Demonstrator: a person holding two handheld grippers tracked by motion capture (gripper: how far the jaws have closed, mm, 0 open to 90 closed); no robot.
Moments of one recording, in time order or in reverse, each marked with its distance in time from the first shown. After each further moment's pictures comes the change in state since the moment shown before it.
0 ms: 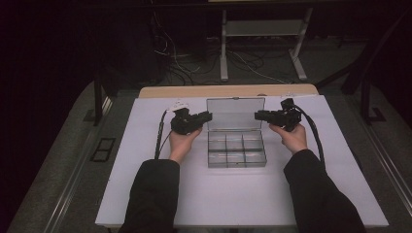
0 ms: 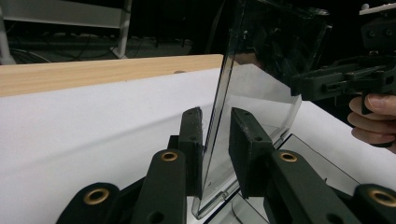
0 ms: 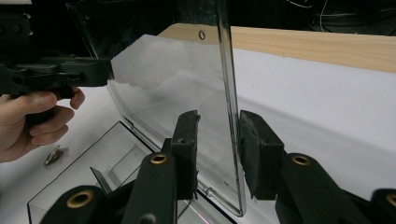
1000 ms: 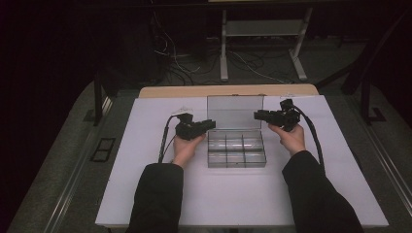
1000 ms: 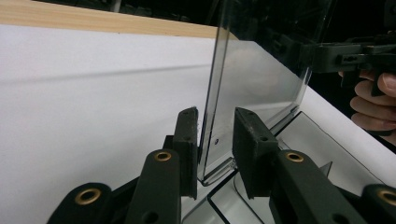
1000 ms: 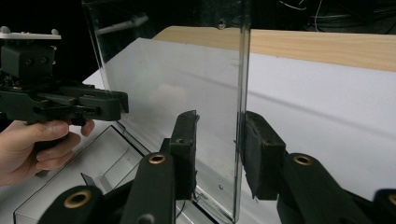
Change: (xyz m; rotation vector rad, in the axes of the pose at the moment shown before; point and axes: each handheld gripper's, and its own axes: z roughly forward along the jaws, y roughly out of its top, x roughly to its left) left arm 0.009 -0.026 0.018 0.088 -0.024 -0.107; right arm -0.005 -0.003 0.006 -0.018 -0.012 0.012
